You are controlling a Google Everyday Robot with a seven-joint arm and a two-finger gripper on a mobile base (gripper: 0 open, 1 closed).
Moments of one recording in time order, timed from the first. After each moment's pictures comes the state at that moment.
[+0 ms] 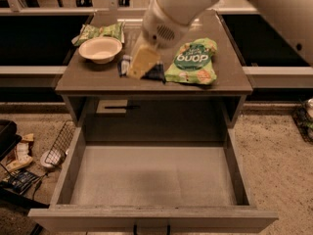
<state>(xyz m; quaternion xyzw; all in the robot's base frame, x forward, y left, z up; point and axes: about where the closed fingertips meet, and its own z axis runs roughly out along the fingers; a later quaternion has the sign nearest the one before) 0.549 0.038 0.947 -0.66 0.70 0.14 0.25</state>
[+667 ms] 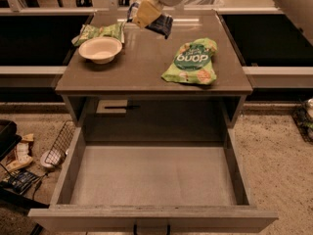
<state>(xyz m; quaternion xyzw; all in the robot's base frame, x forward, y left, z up) 0.648 0.017 1.029 -0.54 0.74 0.02 0.40</state>
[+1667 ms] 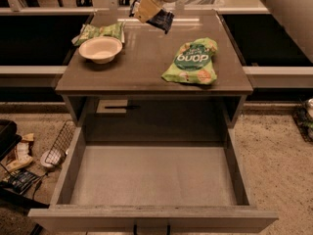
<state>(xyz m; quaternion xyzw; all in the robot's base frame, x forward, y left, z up) 0.683 0.007 1.028 -0.52 0.75 0.01 0.41</state>
